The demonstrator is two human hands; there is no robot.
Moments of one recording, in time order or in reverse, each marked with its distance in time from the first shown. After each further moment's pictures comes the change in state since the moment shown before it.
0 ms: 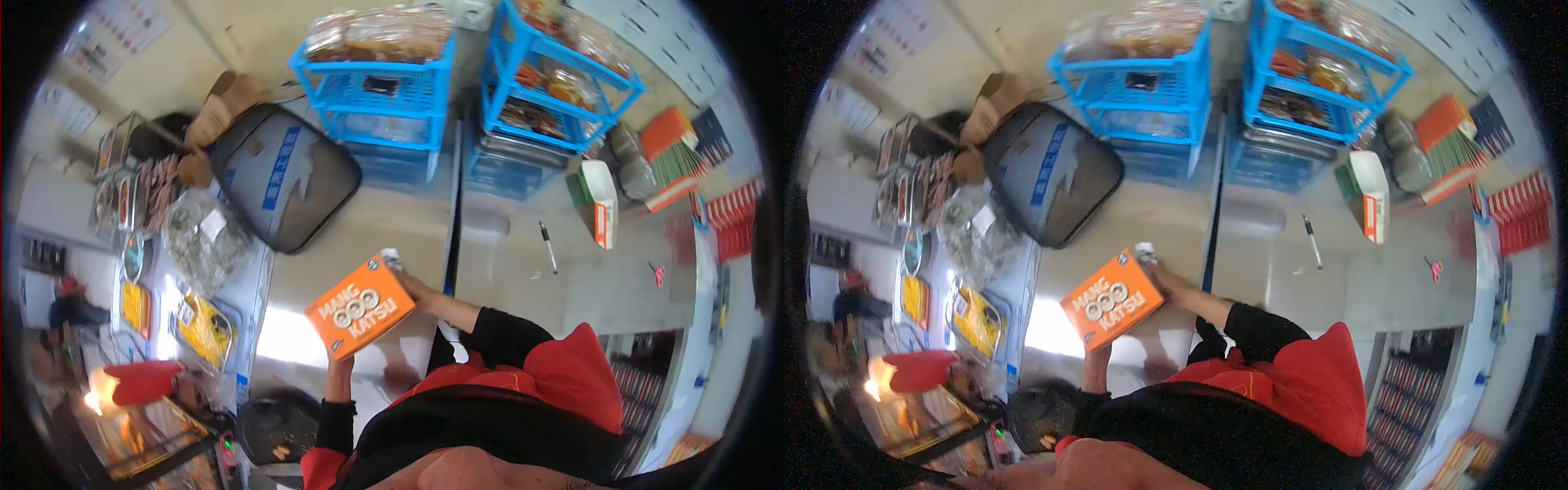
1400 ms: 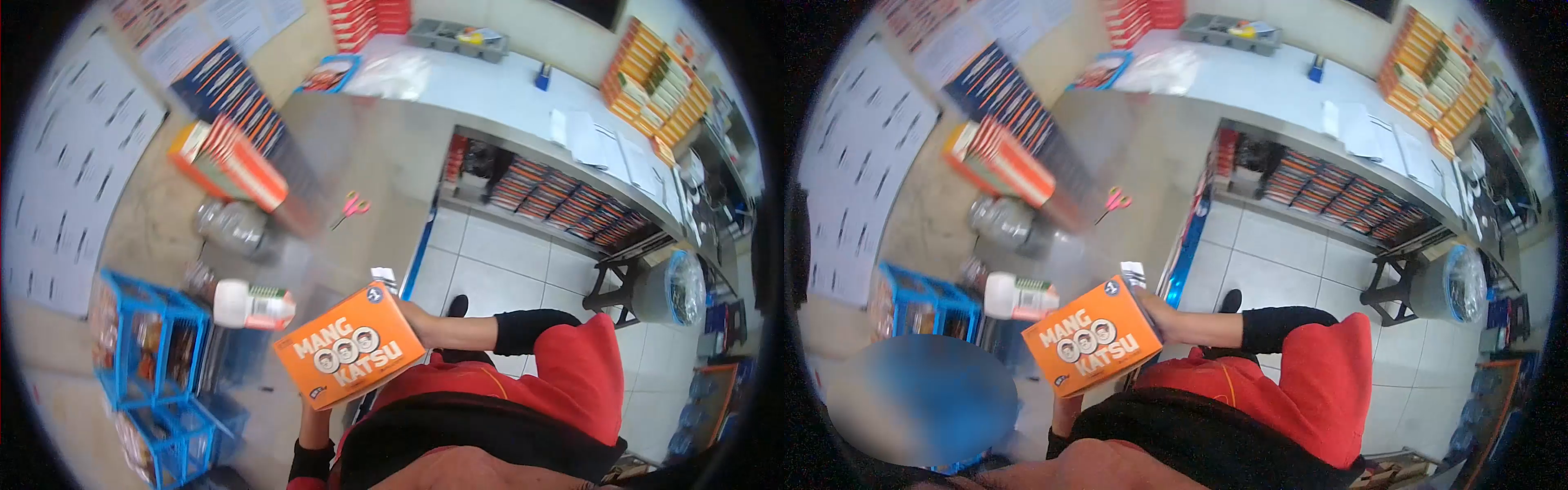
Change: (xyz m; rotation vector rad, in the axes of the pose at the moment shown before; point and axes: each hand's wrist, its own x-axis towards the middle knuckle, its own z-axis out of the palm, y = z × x) left_hand 0.109 0.014 0.373 0.372 -1.219 -0.541; right_hand -0.291 -0.105 -0.065 0.863 0.357 -0.872
